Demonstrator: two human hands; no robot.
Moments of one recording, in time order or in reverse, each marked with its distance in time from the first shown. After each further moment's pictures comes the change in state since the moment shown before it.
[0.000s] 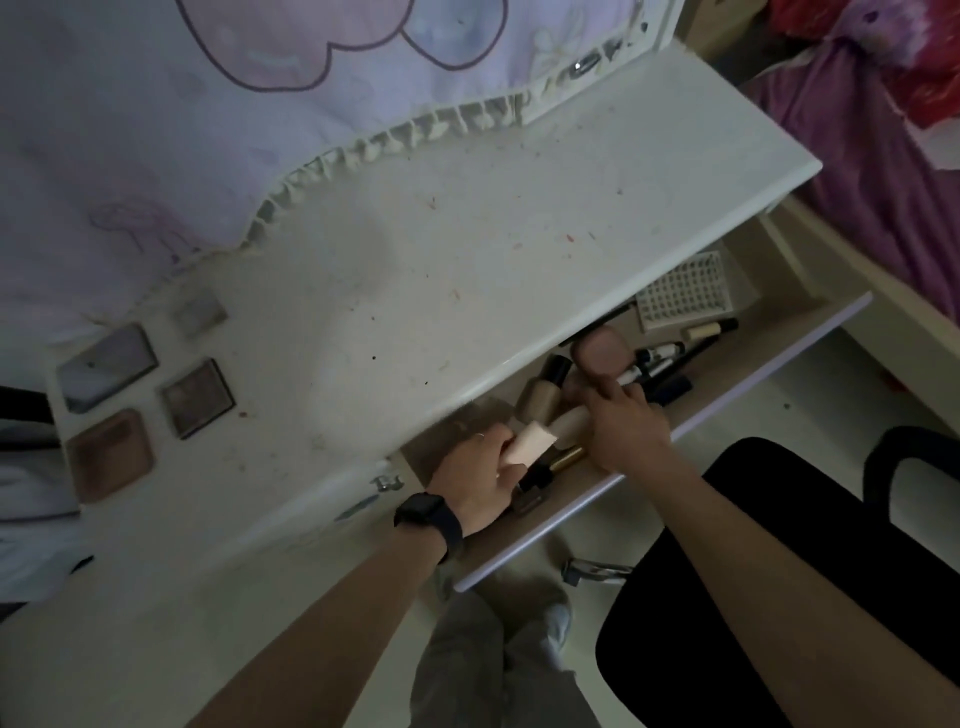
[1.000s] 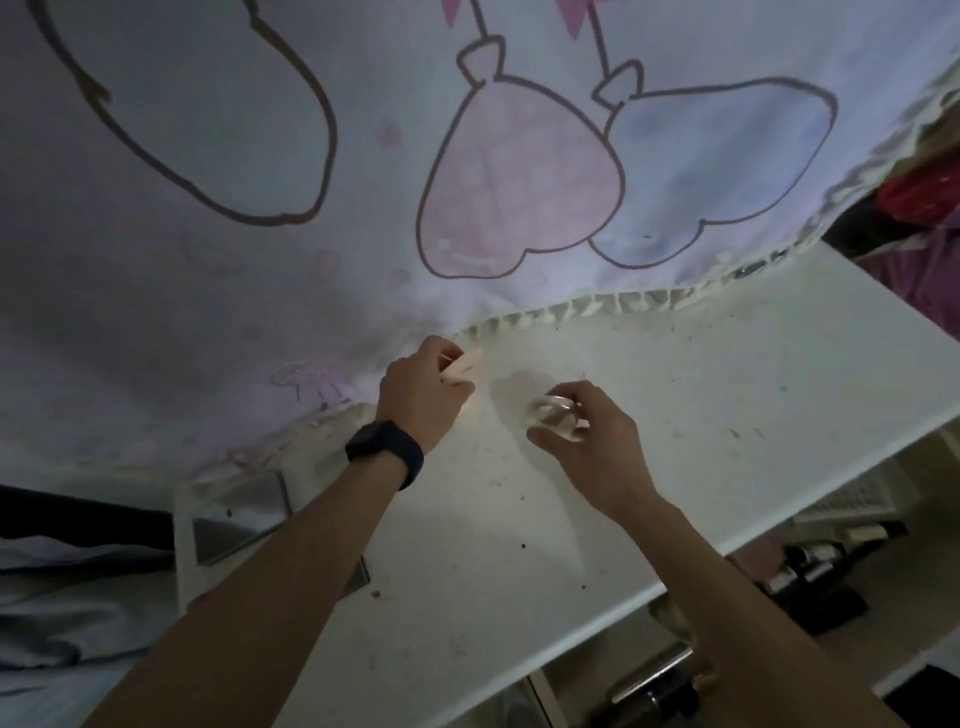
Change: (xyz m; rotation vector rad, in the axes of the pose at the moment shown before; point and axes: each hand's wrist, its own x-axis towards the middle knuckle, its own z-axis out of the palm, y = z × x) left_hand 0.118 -0.105 -0.289 -0.138 0.598 -0.103; right_hand 0.099 -0.203 -0.147 0.944 0.447 -0.325
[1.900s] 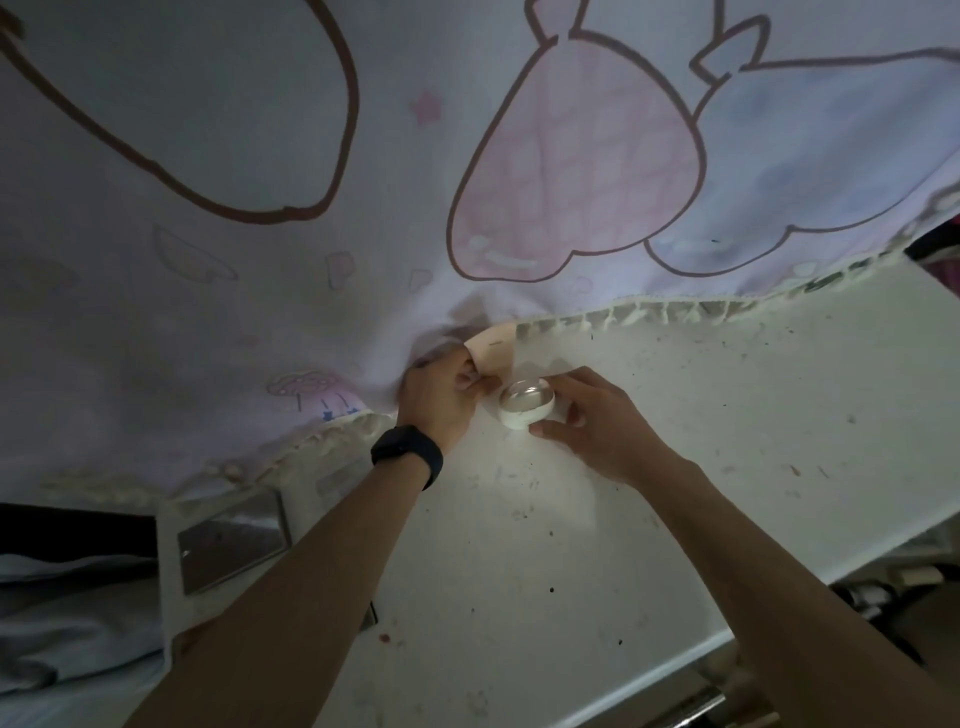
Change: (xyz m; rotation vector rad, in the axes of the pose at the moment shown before) left_hand 0.048 -0.050 0.043 -0.129 0.014 0.057; right_hand 0.082 0.020 0.023 -0.275 -0.317 -0.111
